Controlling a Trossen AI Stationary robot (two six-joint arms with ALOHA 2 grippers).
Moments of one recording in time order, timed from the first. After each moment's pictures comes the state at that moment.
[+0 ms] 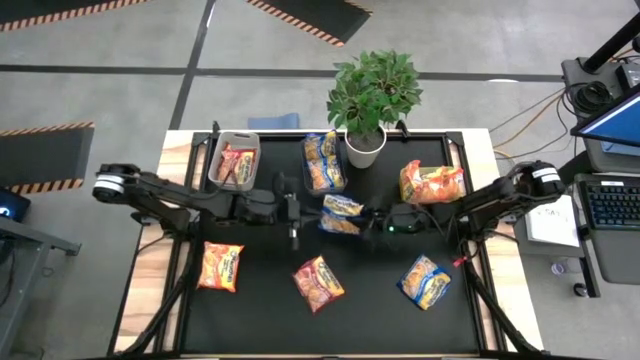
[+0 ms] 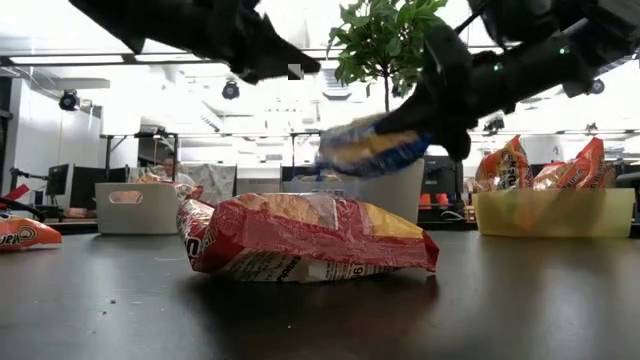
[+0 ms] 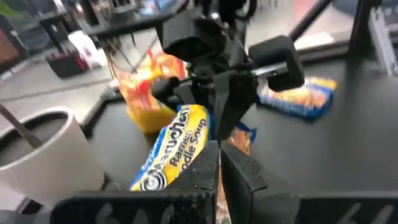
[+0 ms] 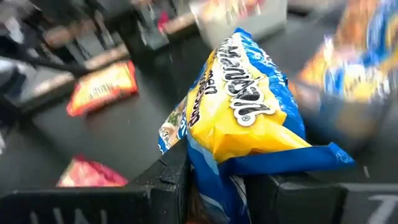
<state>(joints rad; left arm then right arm) -0.08 1.40 0.73 0.42 -0.17 0.18 0.12 1.43 0.50 0.60 0.34 0.47</state>
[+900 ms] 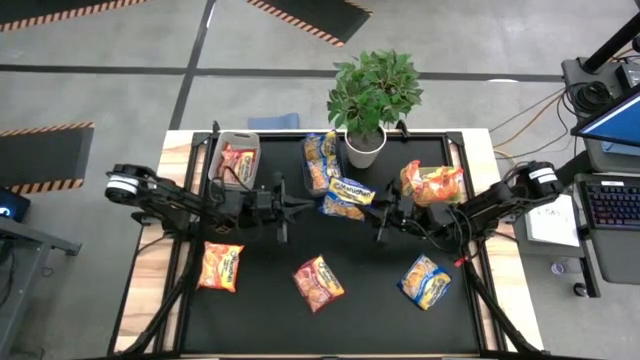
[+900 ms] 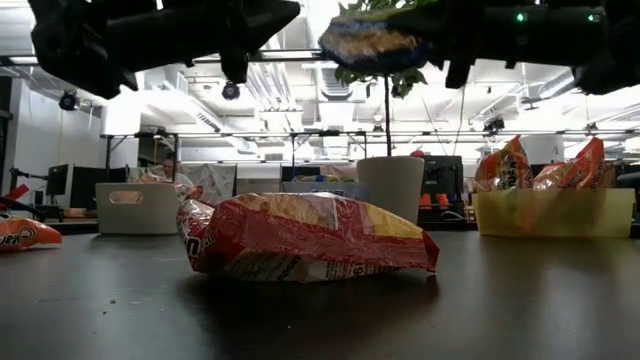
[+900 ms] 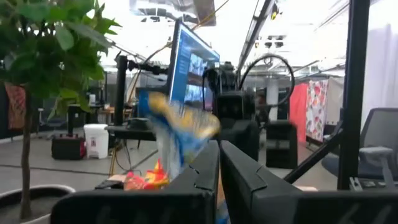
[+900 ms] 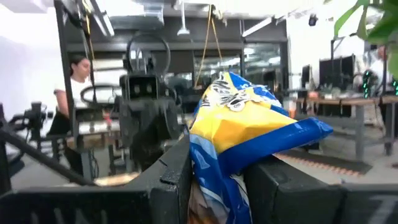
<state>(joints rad) -0.08 1.50 0.48 1.37 -0.17 0.02 0.20 1.46 0.39 1.42 0.47 -0.09</state>
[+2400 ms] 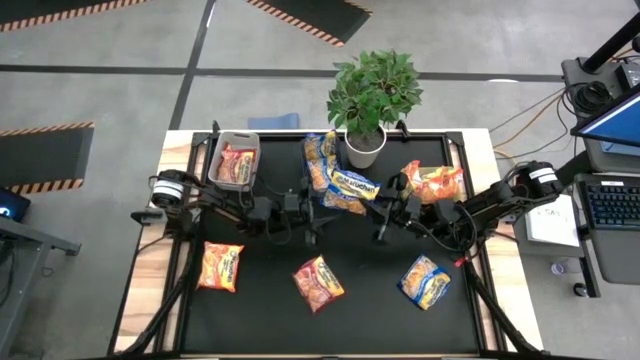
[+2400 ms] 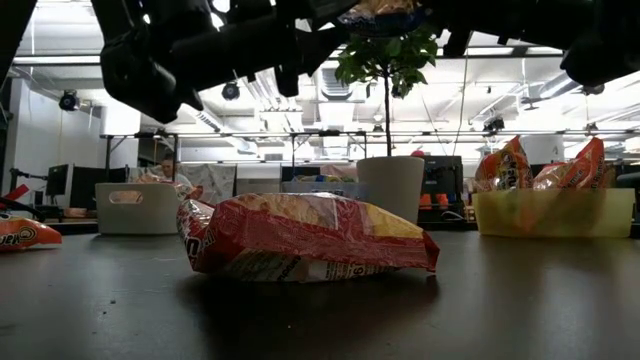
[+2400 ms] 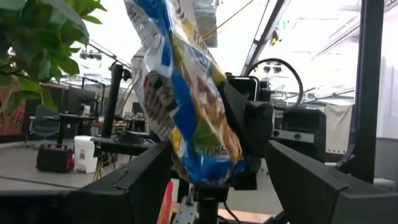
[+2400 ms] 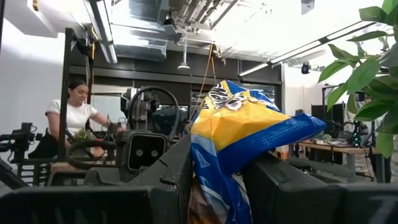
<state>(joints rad) -0.08 1.87 0.74 1.57 -0.17 -0.04 0.20 1.46 0.44 1.55 0.44 -0.27</state>
